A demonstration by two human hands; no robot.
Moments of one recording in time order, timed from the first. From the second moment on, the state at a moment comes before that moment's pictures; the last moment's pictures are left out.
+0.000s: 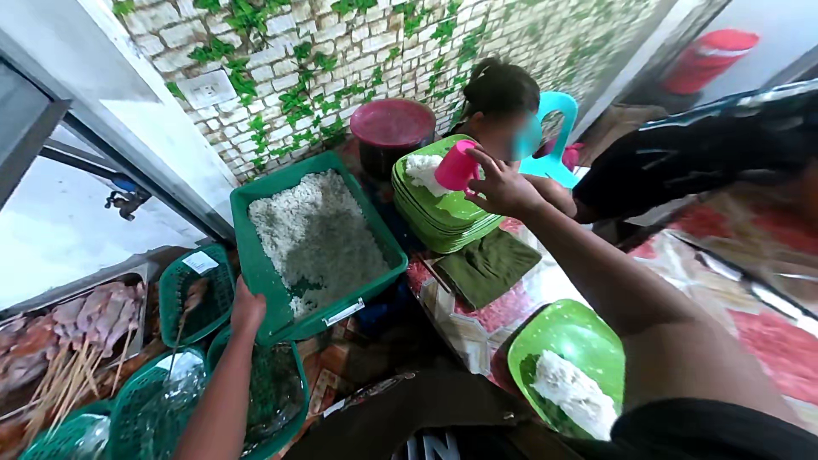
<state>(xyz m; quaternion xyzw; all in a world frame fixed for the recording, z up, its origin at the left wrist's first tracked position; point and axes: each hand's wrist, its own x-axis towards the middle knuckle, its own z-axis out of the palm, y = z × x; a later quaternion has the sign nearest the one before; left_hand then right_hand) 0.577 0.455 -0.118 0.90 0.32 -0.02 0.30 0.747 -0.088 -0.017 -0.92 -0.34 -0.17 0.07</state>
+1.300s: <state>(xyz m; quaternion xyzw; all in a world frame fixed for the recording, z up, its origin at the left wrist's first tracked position) 0.576 0.459 -0.123 0.90 0.30 0.01 0.32 0.649 0.124 -0.032 -0.88 -0.26 0.09 0.37</state>
